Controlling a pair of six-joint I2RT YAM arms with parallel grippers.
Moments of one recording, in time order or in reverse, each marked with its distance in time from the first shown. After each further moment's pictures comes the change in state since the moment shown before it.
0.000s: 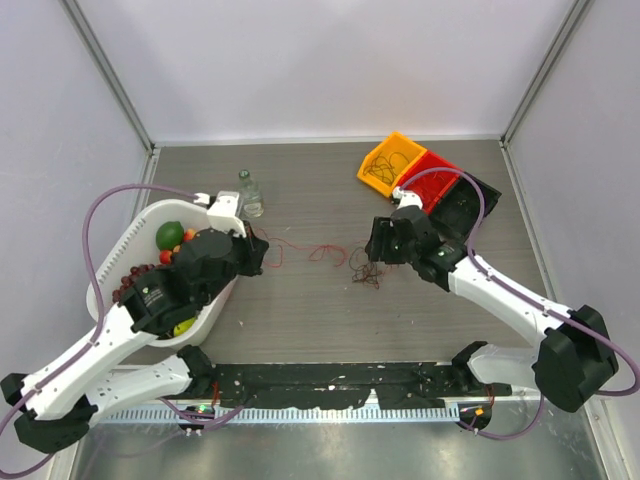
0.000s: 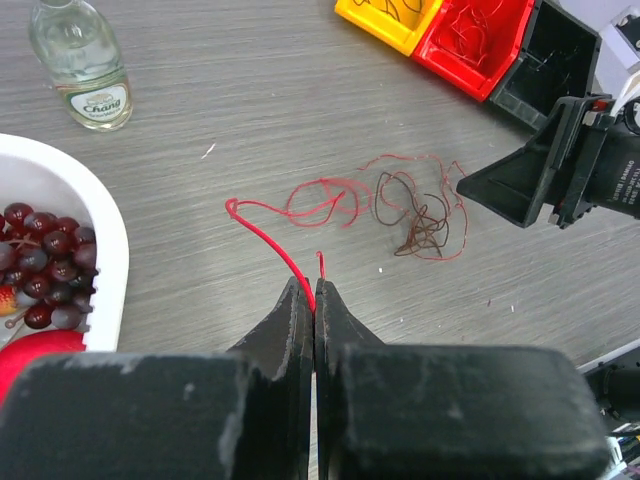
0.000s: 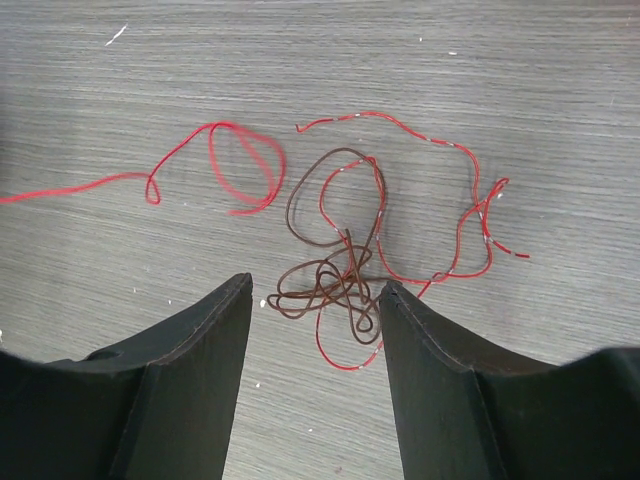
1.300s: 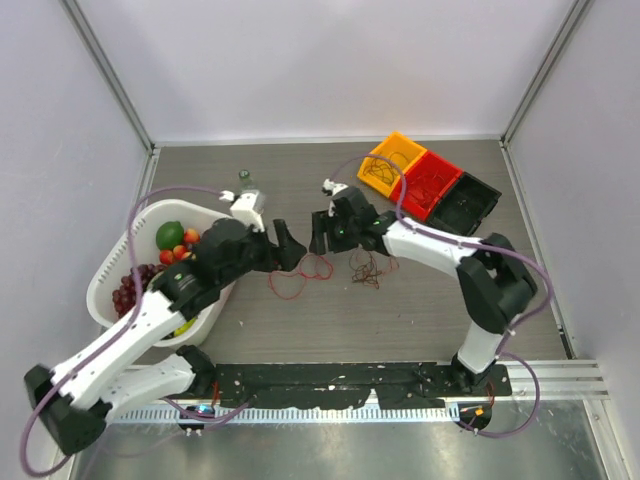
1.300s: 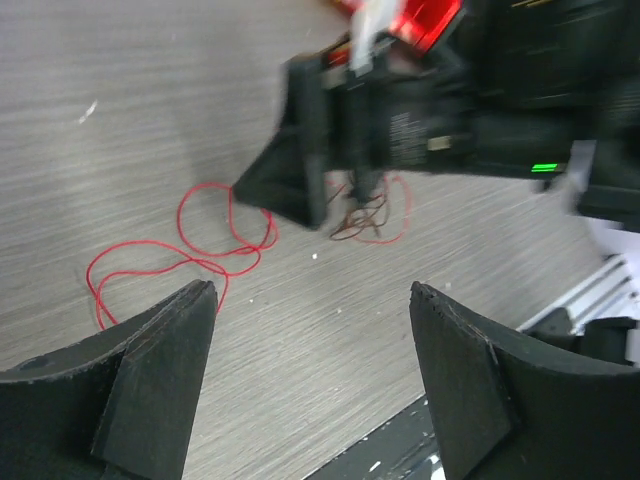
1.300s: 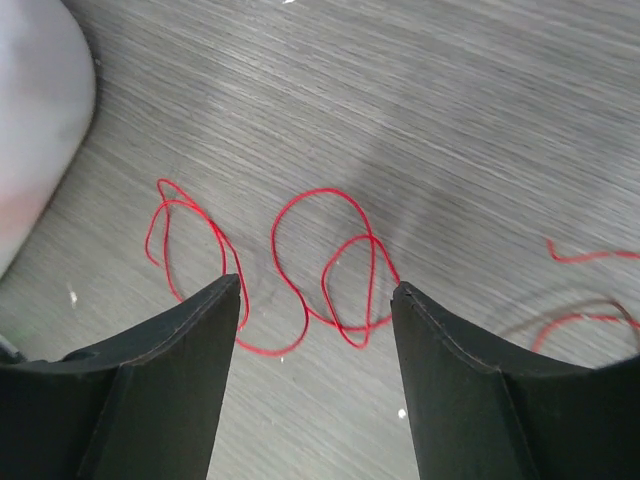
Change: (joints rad) left arm 0.174 0.132 -0.167 0.261 0.357 -0.079; right arm 0.100 0.484 0.330 0.103 -0.254 -0.061
